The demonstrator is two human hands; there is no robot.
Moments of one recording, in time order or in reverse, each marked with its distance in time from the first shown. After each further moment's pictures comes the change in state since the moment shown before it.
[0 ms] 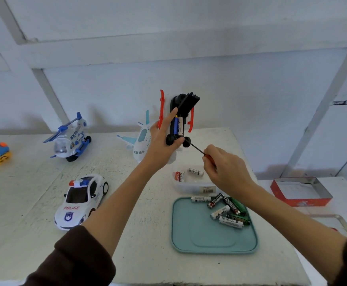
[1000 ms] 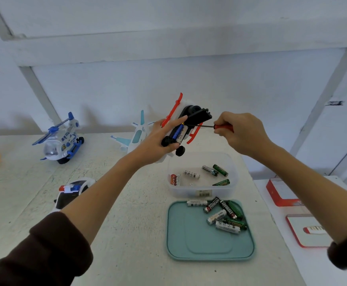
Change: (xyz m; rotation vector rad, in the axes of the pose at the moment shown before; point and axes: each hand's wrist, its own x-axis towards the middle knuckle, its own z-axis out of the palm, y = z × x) left_hand 0.023 -0.005 -0.018 0.176 -0.343 0.042; right_hand 0.063 0.047 -0.046 -0.092 -0.022 0.035
